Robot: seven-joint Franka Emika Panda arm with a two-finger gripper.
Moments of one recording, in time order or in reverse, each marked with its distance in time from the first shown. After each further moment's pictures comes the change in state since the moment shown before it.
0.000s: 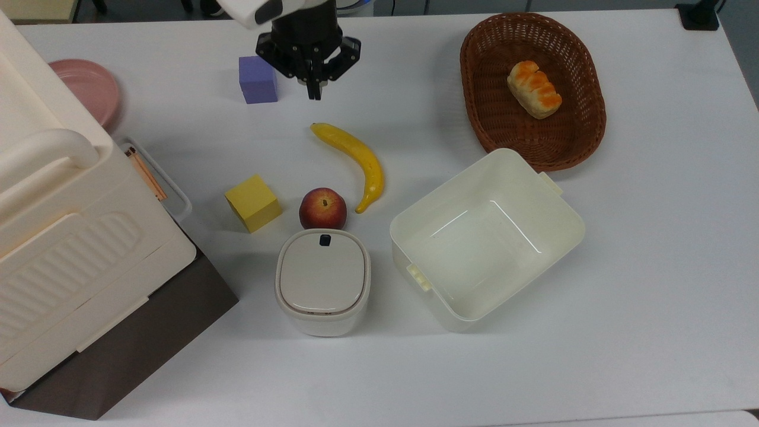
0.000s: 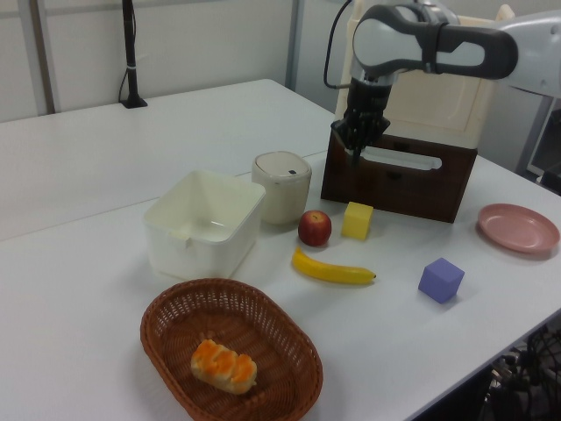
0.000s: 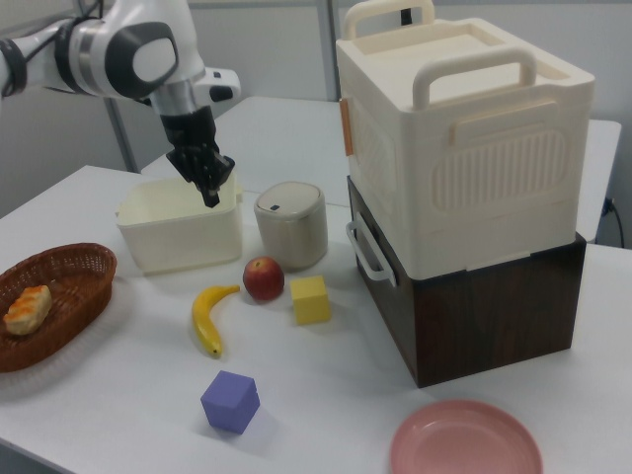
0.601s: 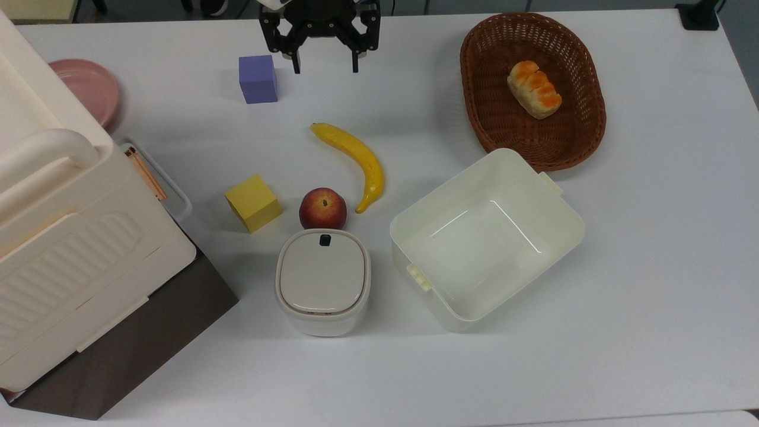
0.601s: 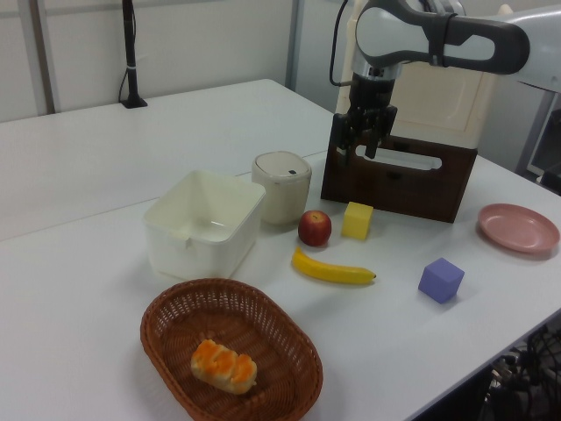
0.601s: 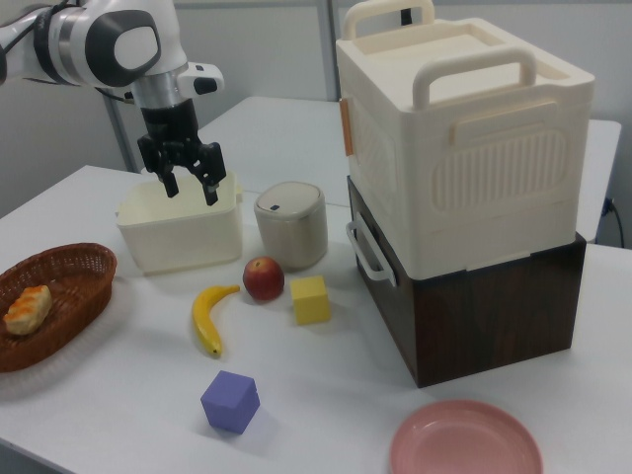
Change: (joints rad) arm 0.028 -0.031 -0.002 0.000 -0.001 -0.083 -0.076
